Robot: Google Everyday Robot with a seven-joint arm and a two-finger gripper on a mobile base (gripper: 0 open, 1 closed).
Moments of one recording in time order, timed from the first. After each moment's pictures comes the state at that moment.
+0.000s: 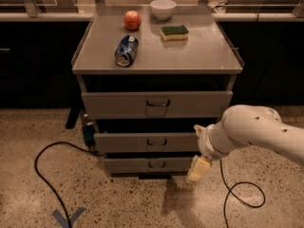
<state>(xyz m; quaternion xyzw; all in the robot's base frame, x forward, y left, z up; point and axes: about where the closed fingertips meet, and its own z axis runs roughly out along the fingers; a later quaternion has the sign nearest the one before) 0.503 -0.149 0.638 -0.61 0.76 0.05 0.22</state>
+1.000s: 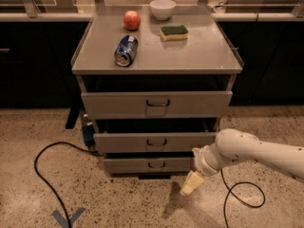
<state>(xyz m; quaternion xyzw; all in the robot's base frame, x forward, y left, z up) 0.512 -0.147 0.496 -0.55 0.80 0.14 0.19</state>
